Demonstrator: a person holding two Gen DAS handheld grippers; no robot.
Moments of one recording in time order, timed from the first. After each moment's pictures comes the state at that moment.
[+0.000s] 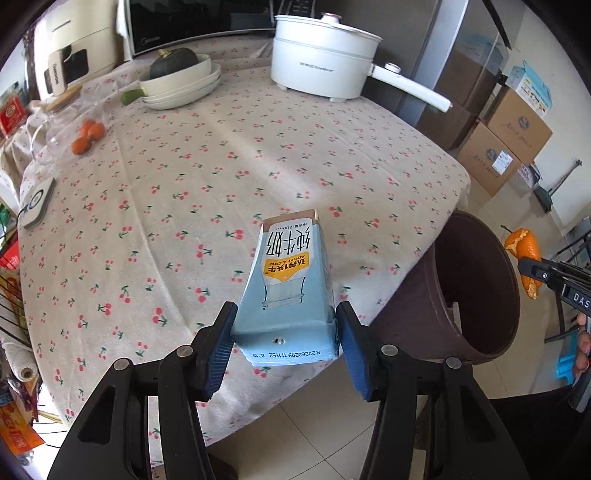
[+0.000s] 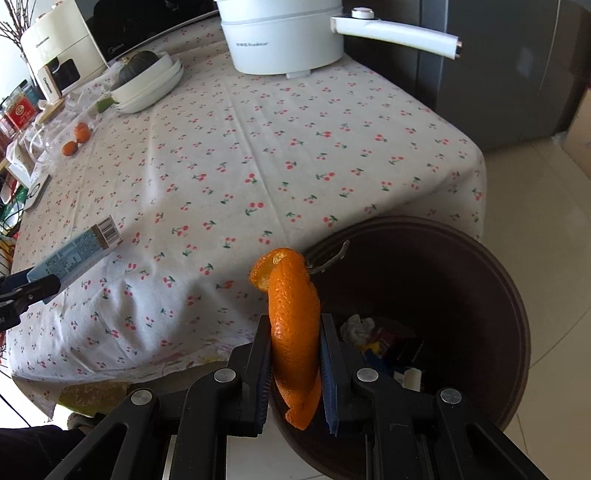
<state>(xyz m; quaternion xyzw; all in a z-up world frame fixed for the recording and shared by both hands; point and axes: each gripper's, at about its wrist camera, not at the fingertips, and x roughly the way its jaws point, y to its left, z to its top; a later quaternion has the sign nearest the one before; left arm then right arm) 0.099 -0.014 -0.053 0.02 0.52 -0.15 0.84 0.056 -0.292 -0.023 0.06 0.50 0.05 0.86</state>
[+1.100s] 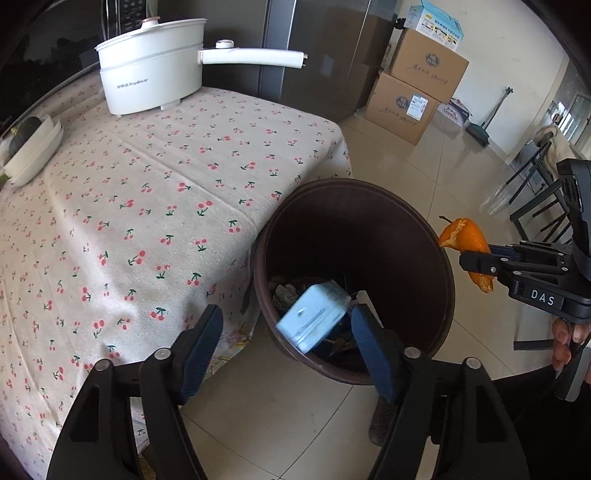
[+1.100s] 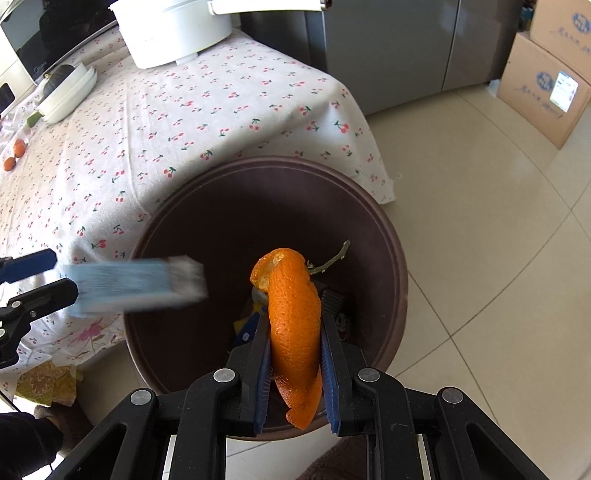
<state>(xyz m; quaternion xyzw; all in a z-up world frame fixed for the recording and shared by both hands) 0.072 -0.189 -0.060 0.09 0.50 -0.29 0.81 0.000 -0.398 -0.048 0.08 0.52 -0.03 0.85</state>
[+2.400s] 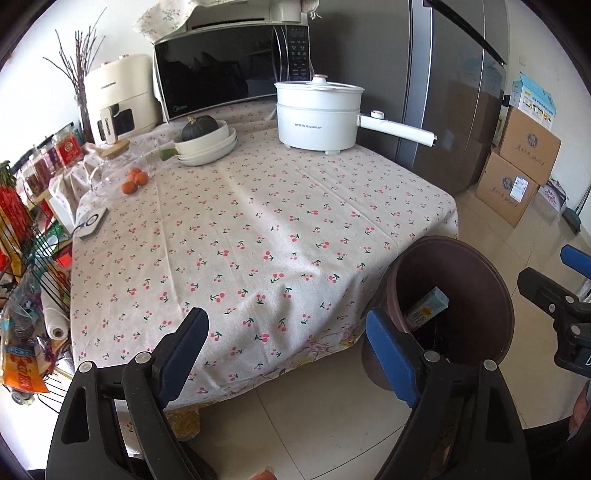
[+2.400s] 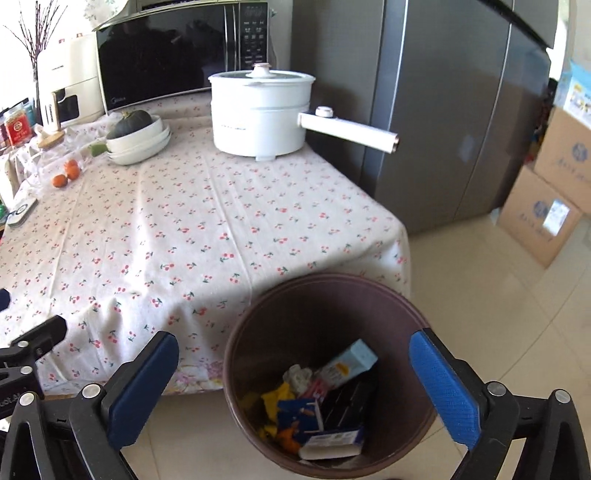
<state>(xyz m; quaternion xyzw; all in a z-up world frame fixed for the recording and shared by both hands) -0.004 -0.077 -0.004 0.04 0.40 -0.06 0.91 -0.028 -0.273 0.025 -0.03 0.37 -0.03 0.93</state>
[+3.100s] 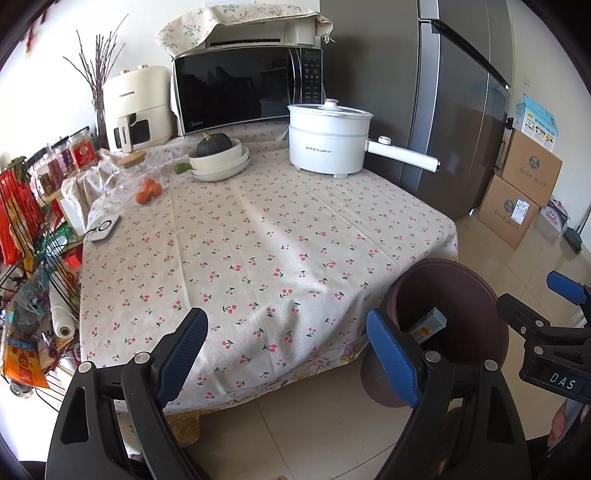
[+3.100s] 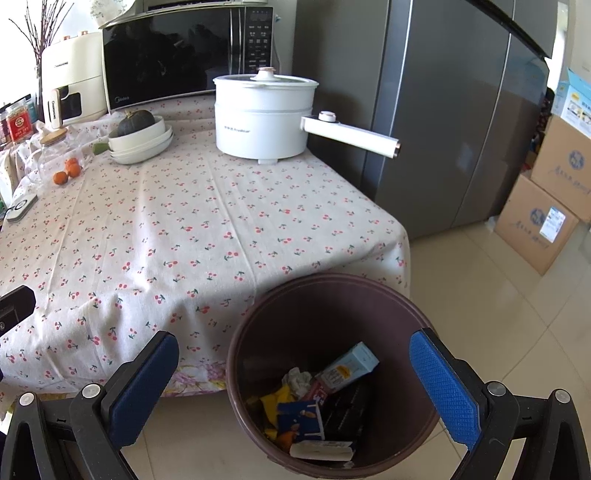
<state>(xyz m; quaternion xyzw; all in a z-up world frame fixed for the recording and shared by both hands) -0.016 -0.066 0.012 0.02 0.37 -0.04 0.93 -0.033 -0.266 0.019 -0.03 0.36 -0.03 0.93</state>
